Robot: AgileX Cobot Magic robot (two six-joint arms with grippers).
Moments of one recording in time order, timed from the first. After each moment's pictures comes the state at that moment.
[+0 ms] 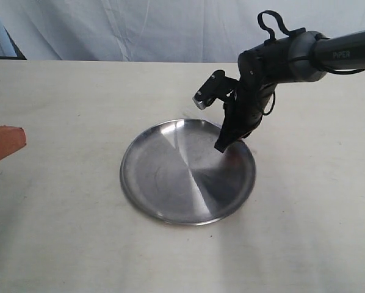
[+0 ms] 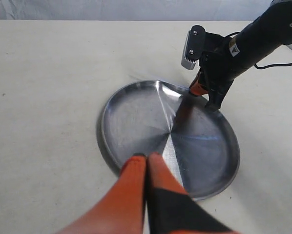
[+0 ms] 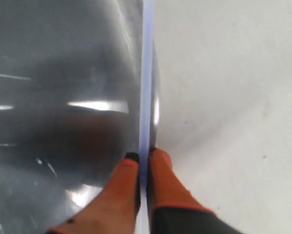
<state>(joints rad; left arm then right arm) -0.14 0.65 -0.45 -0.94 0.57 0.76 0.31 2.16 -1.44 -0.12 0.67 -0.43</state>
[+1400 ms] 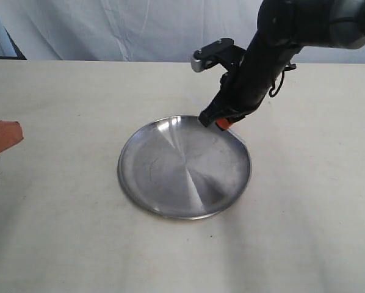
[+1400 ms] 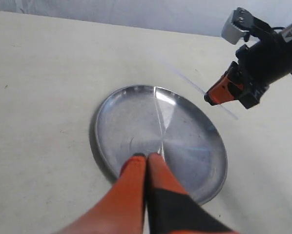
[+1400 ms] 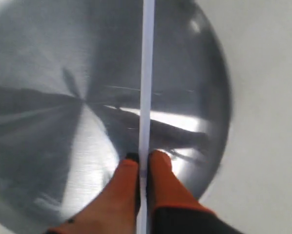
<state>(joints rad) -0.14 0.65 -0.45 -0.94 0.54 0.65 0.31 1.94 -1.43 0.25 0.86 -0.47</state>
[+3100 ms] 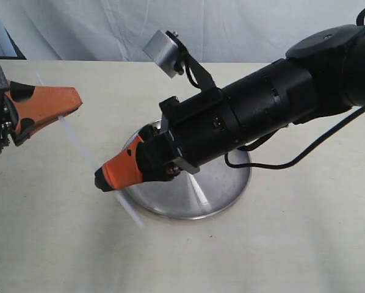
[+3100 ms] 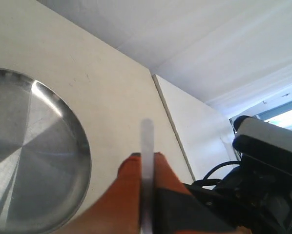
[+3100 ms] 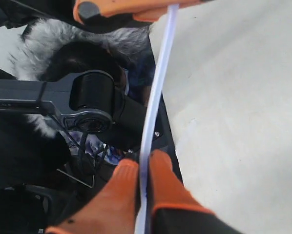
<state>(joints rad) -0.14 0.93 -0.45 -1.74 0.74 0.99 0.49 1.61 -0.99 1.42 1.11 -1.17</state>
